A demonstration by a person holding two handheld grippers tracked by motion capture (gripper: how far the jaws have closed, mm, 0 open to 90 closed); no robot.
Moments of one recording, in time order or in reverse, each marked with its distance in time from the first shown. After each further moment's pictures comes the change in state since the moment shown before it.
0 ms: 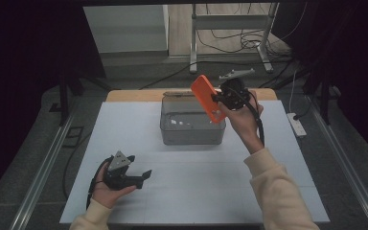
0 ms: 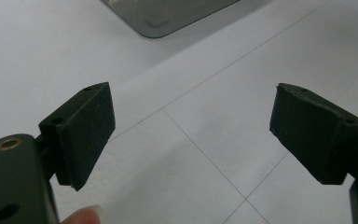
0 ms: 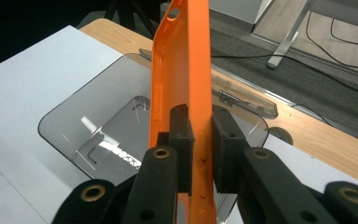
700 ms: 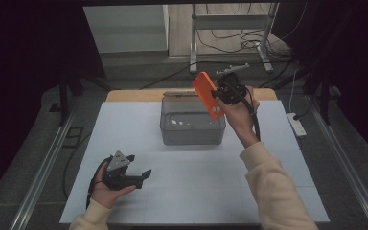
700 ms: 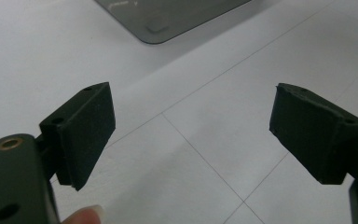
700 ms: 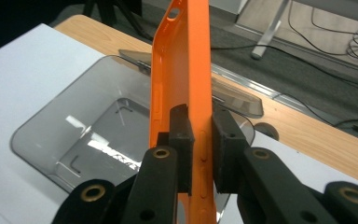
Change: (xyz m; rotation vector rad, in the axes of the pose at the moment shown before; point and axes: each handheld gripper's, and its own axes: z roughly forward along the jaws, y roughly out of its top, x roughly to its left) left arm -0.001 0.002 -0.003 -0.016 0.000 0.003; right arm -0.002 0.012 0.013 0.042 -0.078 0.033
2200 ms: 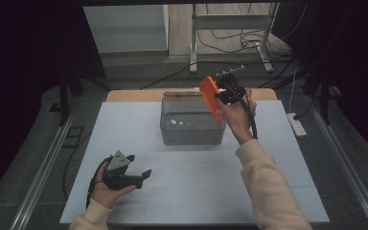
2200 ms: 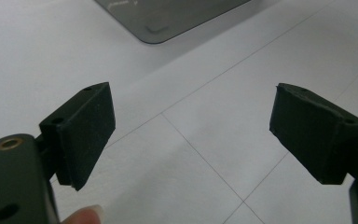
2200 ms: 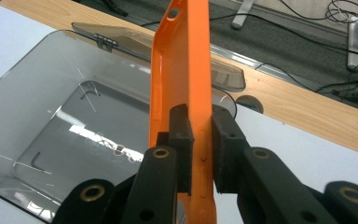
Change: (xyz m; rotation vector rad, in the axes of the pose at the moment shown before) left arm 0.001 0.000 0.000 0.000 -0.003 -0.001; right arm -0.011 -0.008 0.029 0.100 -0.088 0.051
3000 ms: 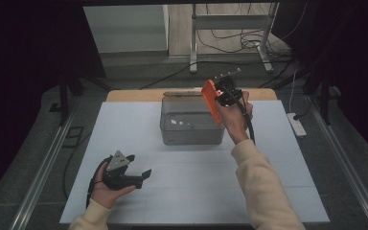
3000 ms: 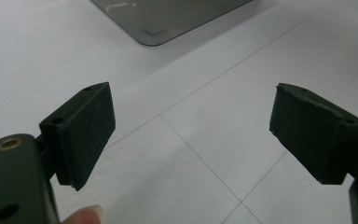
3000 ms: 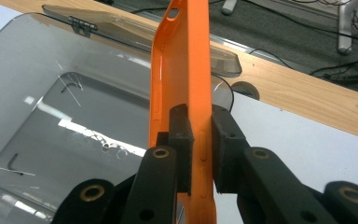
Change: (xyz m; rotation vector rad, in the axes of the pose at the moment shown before) left arm 0.000 0.001 -0.001 -0.004 -0.004 0.004; right arm 0.002 -0.005 0.019 0.049 -0.051 0.026
